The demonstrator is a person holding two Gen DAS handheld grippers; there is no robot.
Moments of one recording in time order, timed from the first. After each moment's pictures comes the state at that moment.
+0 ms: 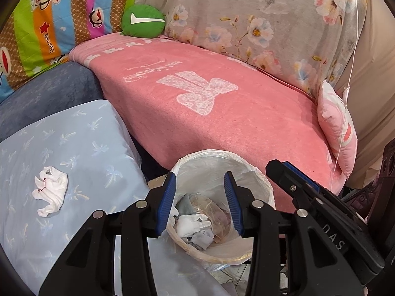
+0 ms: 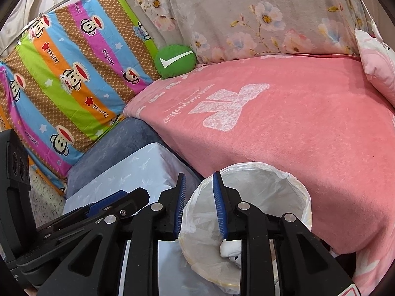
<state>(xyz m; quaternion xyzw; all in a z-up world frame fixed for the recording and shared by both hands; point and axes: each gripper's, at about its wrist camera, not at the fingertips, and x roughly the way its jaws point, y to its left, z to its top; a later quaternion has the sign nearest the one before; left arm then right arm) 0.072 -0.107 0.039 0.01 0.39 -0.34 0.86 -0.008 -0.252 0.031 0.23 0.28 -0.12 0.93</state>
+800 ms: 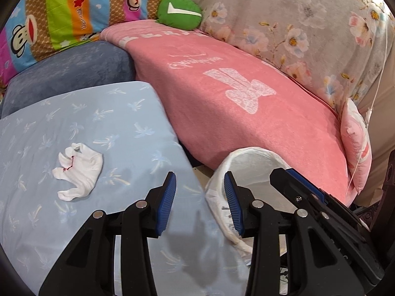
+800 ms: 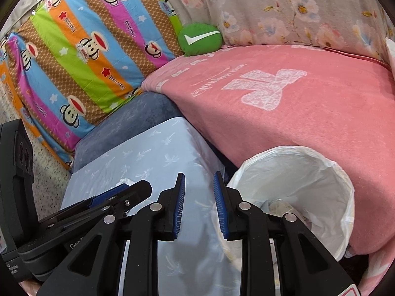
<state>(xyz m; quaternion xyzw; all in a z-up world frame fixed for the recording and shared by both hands) 0.107 -0.034 0.013 -0.03 0.42 -0.28 0.86 0.045 -0.179 0.009 0.19 0.33 -0.06 0.92</state>
